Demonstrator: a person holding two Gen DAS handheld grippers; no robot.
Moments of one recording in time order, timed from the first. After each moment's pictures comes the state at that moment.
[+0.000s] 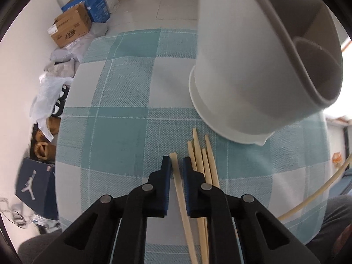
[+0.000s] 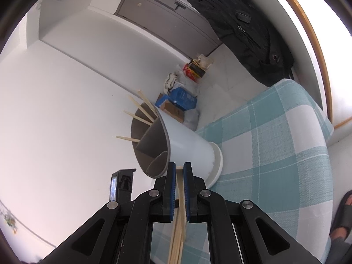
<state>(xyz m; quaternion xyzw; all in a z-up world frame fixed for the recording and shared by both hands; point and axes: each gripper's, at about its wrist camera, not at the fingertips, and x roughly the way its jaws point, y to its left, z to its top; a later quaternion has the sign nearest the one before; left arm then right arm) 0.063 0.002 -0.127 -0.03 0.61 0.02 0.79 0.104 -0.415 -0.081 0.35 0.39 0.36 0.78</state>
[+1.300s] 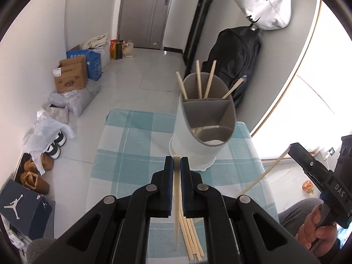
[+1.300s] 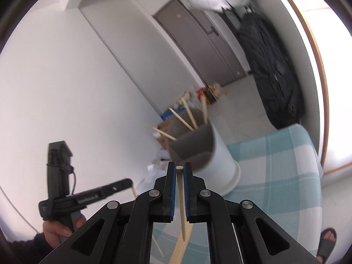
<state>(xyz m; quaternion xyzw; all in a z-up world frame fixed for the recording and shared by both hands) -0.013 0.021 -0.006 -0.08 0.40 -0.06 0.91 0.024 -0.374 -0.012 0.22 0.27 0.36 0.87</state>
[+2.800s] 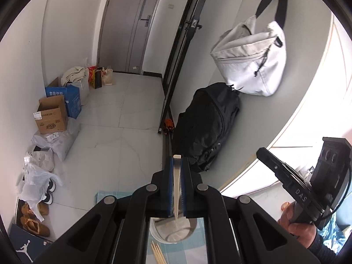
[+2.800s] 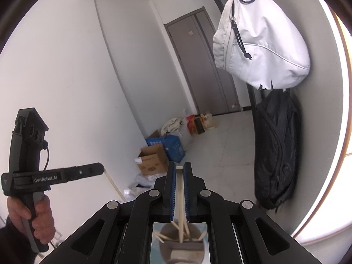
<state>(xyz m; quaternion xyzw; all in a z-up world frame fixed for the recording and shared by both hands) 0.102 0.024 0.150 -0.10 0.36 -0.12 0.92 0.164 -0.339 0.159 0.13 0.22 0.32 0.91</state>
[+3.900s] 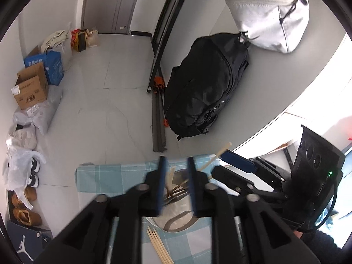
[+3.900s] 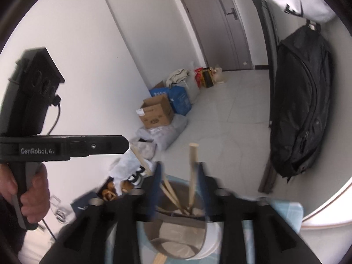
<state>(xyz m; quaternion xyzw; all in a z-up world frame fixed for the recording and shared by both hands) 0.138 0.023 0.081 -0.10 0.47 -0.17 0.86 0.190 -0.294 0.059 0.09 0.34 0.37 0.86</state>
